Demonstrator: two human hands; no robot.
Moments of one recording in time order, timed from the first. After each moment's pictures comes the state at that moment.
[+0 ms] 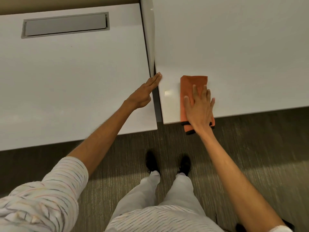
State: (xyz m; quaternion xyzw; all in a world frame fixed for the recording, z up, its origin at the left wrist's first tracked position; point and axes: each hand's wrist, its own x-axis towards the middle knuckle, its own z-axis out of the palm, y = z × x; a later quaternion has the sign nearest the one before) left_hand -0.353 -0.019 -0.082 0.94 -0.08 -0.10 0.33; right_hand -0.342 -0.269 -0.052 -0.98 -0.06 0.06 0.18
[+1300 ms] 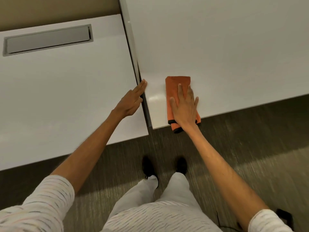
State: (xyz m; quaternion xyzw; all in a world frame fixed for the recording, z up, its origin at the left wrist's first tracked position) left_hand -0.355 -0.019 -0.071 0.93 -0.06 -0.12 0.33; right_hand -0.331 -0.268 -0.055 -0.98 -0.07 0.07 0.20
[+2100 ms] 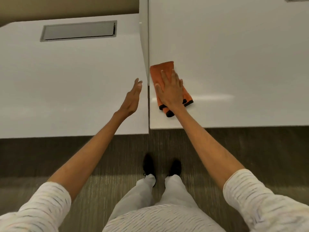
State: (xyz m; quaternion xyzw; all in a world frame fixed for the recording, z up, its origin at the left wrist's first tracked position) left_hand -0.367 -0.064 -0.033 0.82 0.25 -0.04 0.51; right_hand -0.259 -0.207 -0.054 -0.94 -0.24 0.09 0.20
